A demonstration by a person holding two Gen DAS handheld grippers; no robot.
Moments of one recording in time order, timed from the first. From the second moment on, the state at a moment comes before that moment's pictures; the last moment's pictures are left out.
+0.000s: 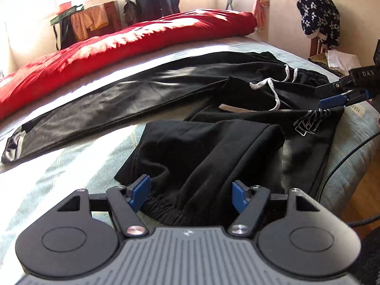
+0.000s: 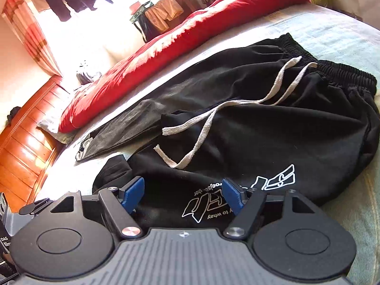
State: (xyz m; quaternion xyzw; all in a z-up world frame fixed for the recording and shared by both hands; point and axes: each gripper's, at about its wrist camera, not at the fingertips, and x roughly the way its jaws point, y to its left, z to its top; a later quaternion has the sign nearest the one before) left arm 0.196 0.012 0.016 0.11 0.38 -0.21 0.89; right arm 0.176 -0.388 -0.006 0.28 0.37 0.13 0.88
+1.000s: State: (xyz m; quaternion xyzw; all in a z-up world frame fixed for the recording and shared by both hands) left arm 0.213 0.090 -0.064 -0.52 0.41 -0.17 0.73; right arm 0.218 -0.392 -0.013 0.25 0.41 0.22 0.85
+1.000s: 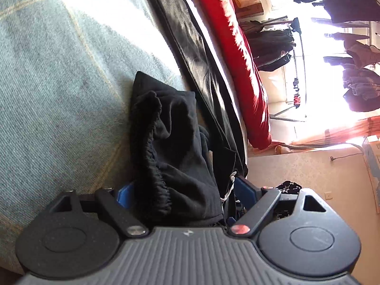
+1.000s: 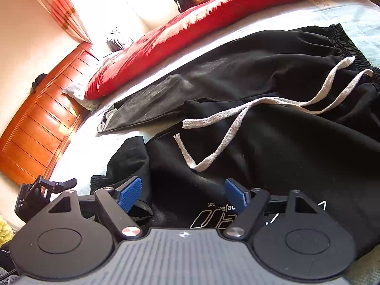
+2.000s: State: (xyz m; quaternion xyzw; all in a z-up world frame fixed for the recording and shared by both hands) left arm 0.232 0.088 -0.077 -0.39 0.41 -0.09 0.82; right arm 0.230 -0.365 -0.025 0.23 0.44 0.23 0.84
